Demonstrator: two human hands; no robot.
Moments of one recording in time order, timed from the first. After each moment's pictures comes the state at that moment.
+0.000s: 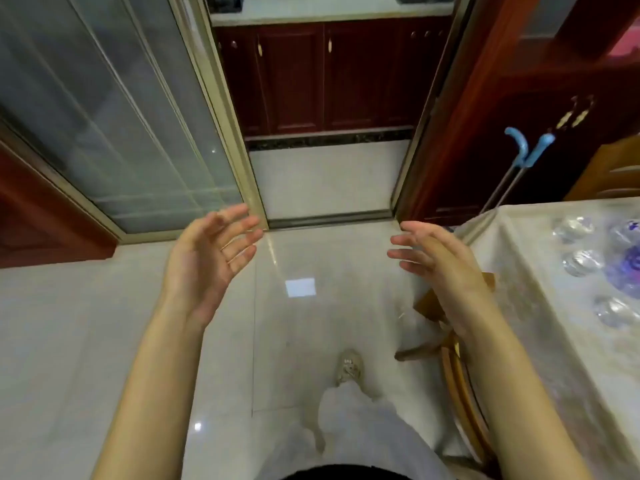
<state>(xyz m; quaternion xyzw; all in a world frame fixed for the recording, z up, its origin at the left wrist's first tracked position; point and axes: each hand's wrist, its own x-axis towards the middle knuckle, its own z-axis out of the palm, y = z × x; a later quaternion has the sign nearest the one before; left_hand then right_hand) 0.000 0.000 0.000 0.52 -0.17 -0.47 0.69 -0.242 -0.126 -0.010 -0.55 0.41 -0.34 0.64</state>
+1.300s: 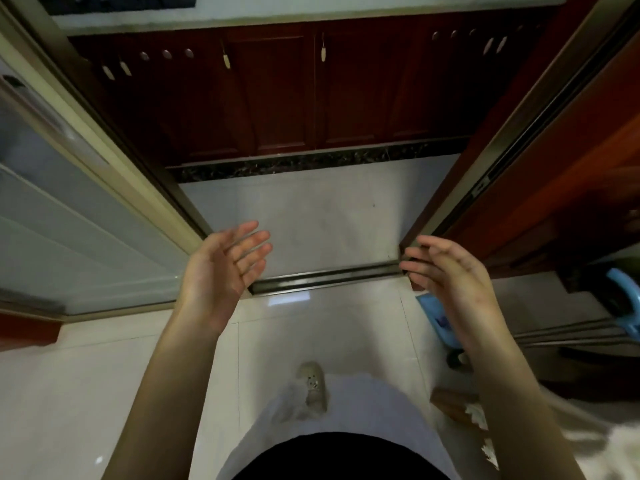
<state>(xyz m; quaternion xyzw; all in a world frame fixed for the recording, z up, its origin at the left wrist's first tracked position) 0.260 -0.482 -0.028 0.56 -0.06 -0.51 0.65 0.011 -0.593 -0.045 -0.46 0.48 -0.36 0.66</state>
